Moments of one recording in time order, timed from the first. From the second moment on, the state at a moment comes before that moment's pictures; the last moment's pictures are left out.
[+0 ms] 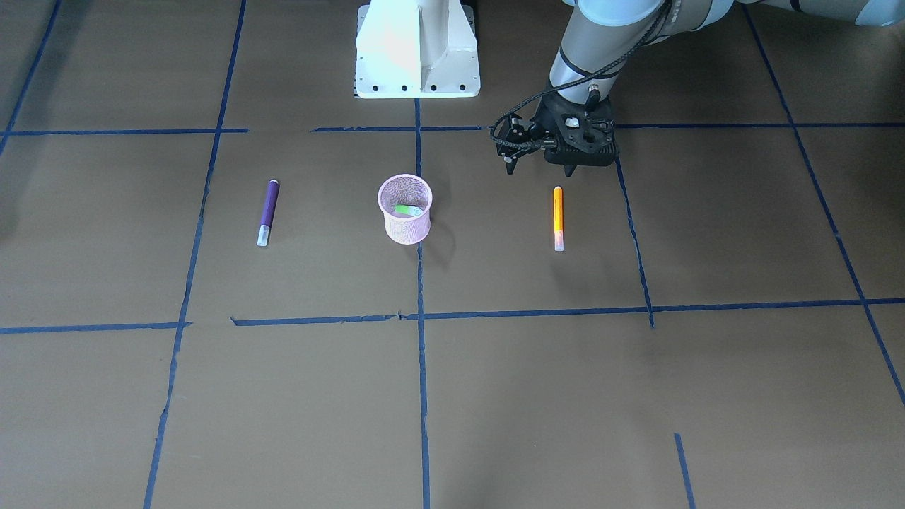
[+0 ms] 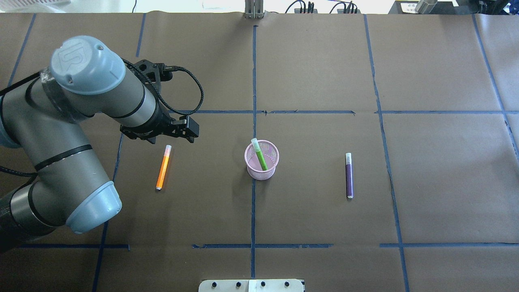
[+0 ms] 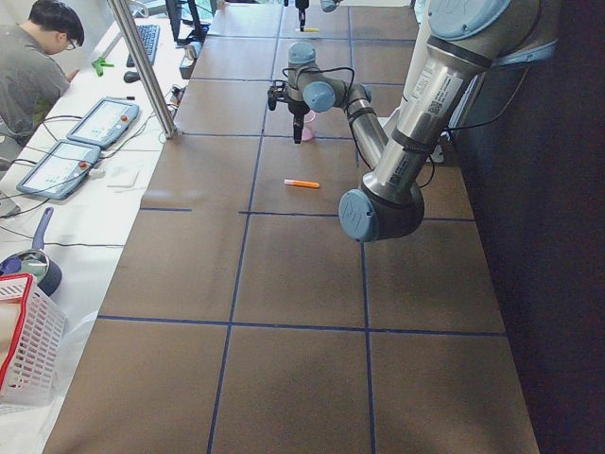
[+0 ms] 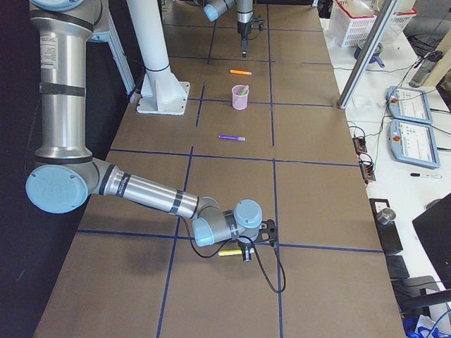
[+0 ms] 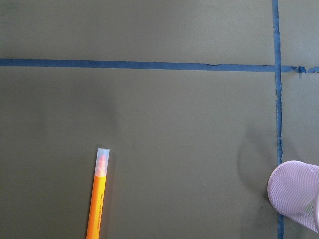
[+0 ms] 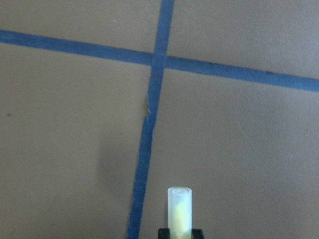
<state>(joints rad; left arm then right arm) -0.67 -2.09 -1.96 -1.47 -2.01 -1.12 1.34 -1.63 1.31 -0.96 2.28 0.21</state>
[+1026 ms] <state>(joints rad) -0.67 -2.09 -1.97 -1.47 -2.02 -1.12 1.31 -1.54 1.79 -0.97 2.32 0.36</state>
